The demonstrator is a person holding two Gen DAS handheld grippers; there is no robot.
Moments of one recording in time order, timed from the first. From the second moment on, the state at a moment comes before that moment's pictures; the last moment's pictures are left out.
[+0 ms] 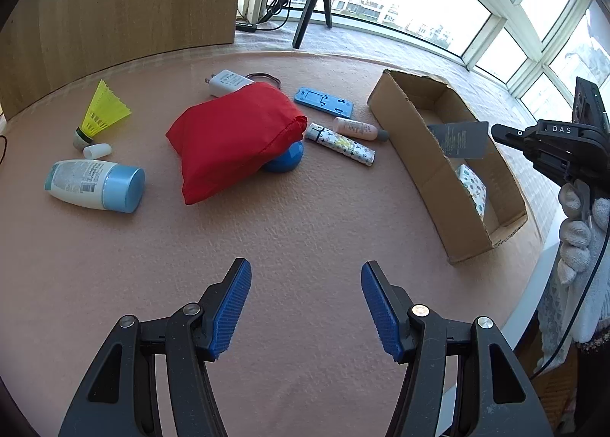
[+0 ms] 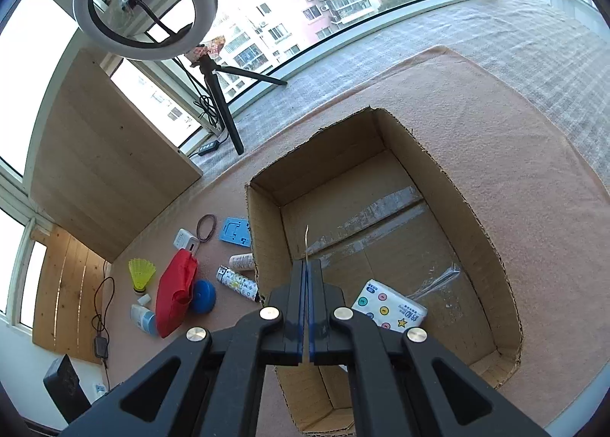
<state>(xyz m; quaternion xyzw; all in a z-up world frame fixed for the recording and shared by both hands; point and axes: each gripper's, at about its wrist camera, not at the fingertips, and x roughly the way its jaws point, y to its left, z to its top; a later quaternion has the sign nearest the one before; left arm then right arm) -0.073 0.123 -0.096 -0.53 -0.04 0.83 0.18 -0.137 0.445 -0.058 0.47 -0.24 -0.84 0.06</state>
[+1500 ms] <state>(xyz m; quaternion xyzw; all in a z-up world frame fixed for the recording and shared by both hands) -0.058 0.026 -0.104 -0.53 -0.09 0.84 0.10 -0.225 0.251 -0.083 0.54 -0.10 -0.81 0.20</state>
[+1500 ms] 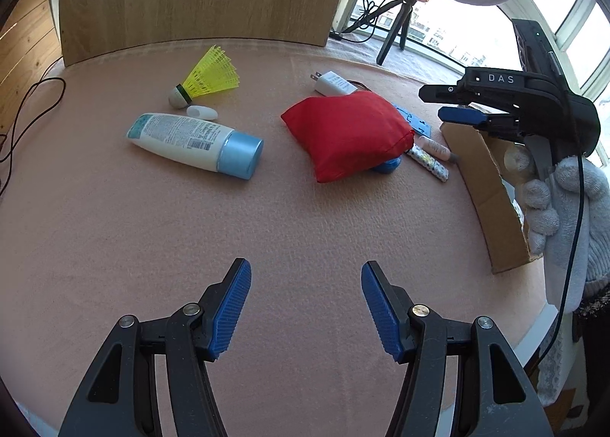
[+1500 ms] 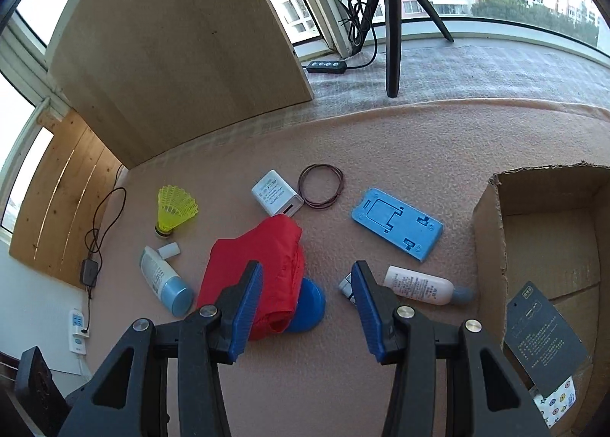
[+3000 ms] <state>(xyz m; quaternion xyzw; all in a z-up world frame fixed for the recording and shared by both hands) -0.048 -0.027 -0.105 -0.53 -0.12 0.84 0.06 -0.194 0.146 -0.119 0.56 0.04 -0.78 0.27</state>
